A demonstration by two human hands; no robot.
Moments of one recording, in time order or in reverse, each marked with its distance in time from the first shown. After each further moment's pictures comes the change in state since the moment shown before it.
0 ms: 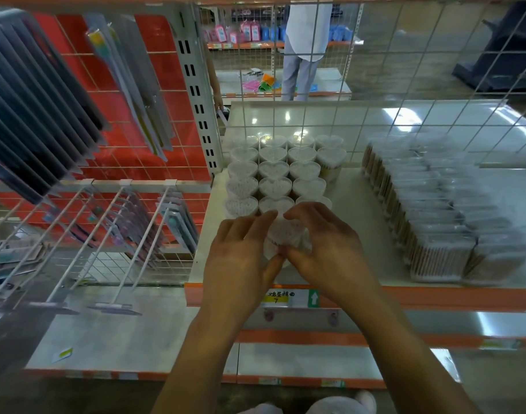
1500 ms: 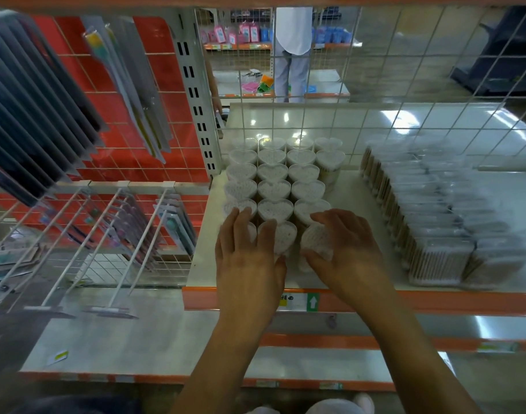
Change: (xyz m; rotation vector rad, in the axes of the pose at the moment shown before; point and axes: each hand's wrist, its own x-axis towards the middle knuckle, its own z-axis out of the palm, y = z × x) left_hand -0.006 0.010 0.027 0.195 0.026 -0.123; right_hand -0.012 0.037 0.005 -0.106 0.063 0.097
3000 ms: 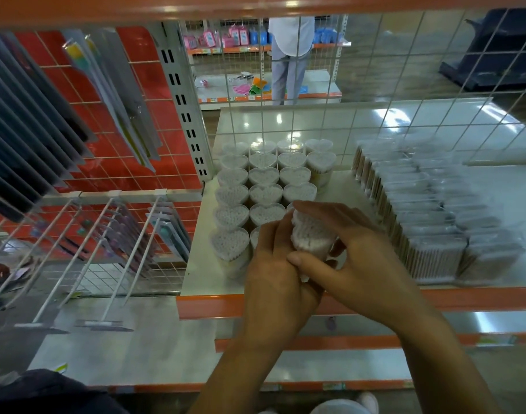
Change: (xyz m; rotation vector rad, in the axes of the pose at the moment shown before) left_hand 0.008 0.037 -0.010 -0.473 -0.097 0.086; right_hand 0.003 -0.029 -0.056 0.300 -0.130 -0.057
